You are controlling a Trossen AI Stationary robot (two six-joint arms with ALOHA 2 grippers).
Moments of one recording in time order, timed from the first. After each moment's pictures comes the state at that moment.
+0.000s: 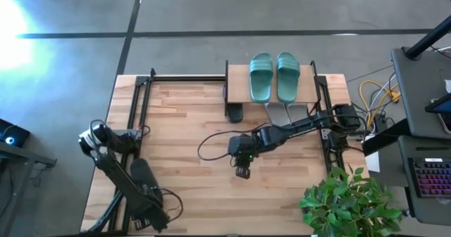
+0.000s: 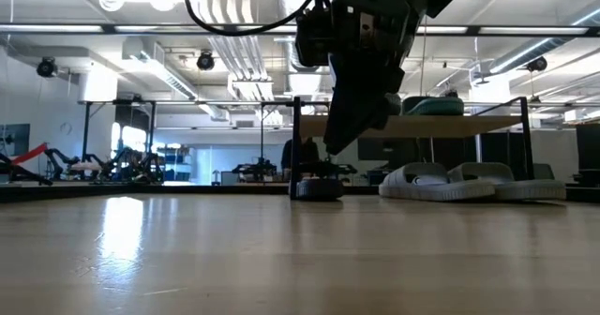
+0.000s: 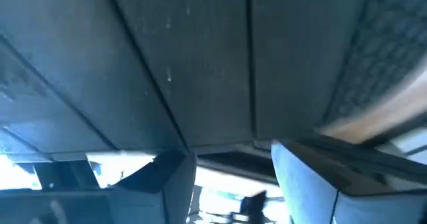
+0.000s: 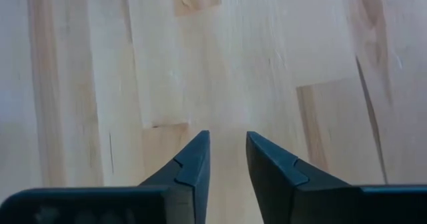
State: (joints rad) left arm -0.96 1.78 1.10 -1.12 0.54 -1.23; right arm 0.16 1.86 1.28 -0.47 -0.13 0.39
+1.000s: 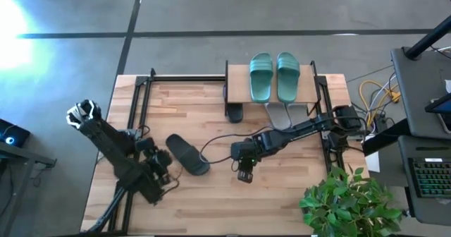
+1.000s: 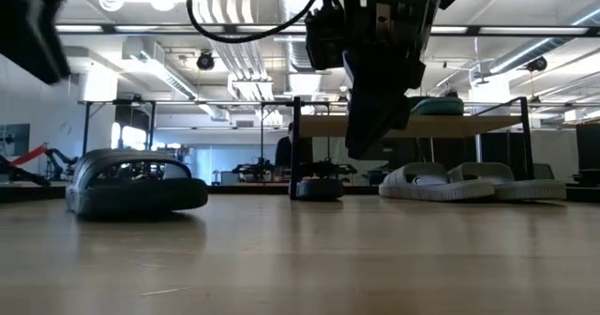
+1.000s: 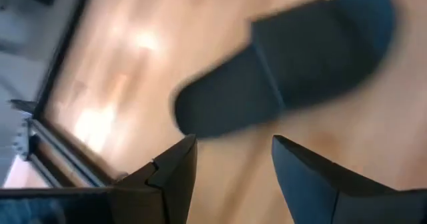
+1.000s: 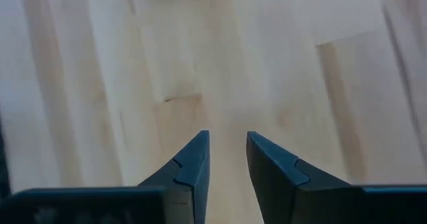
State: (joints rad) left arm -0.82 1.42 1.10 -1.44 -0.59 -1.25; right arm 0.20 1.86 1.28 -0.54 -0.13 0.48
